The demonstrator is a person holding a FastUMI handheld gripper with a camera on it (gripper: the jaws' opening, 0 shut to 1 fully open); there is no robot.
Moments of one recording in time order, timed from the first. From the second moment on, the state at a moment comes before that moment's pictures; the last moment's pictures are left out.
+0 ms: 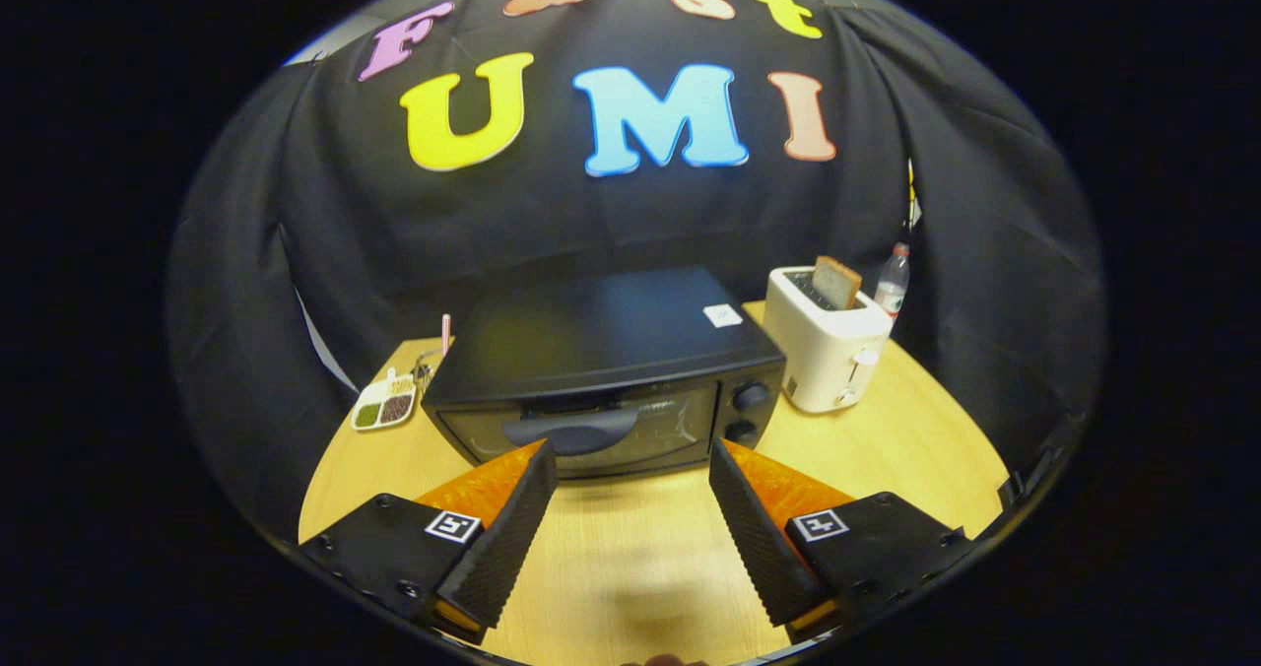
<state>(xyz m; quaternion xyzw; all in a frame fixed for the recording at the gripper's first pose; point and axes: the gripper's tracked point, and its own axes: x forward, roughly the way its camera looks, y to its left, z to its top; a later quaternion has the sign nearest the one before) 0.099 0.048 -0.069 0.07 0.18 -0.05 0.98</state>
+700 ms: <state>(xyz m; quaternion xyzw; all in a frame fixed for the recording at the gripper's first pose) 0.023 -0.084 0.099 0.02 -0.01 -0.06 1.00</state>
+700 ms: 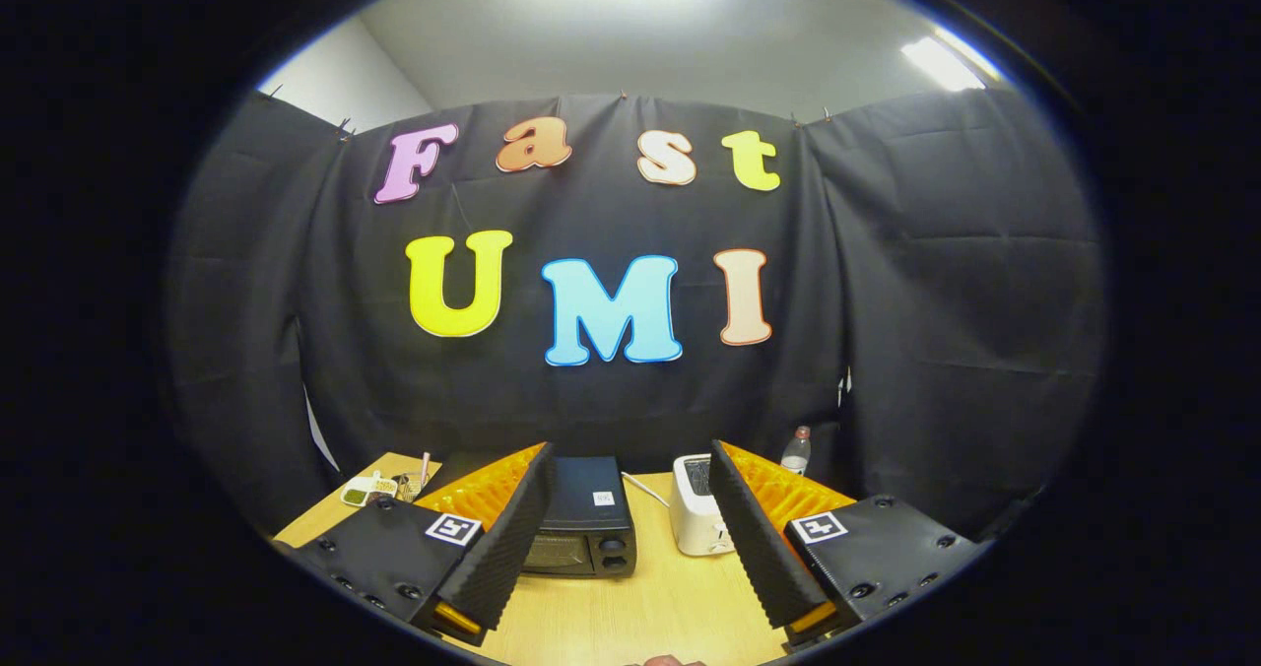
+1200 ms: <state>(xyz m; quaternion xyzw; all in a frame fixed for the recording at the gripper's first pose) 0.032 -0.115 0.080 0.00 -0.03 0.00 1.00</state>
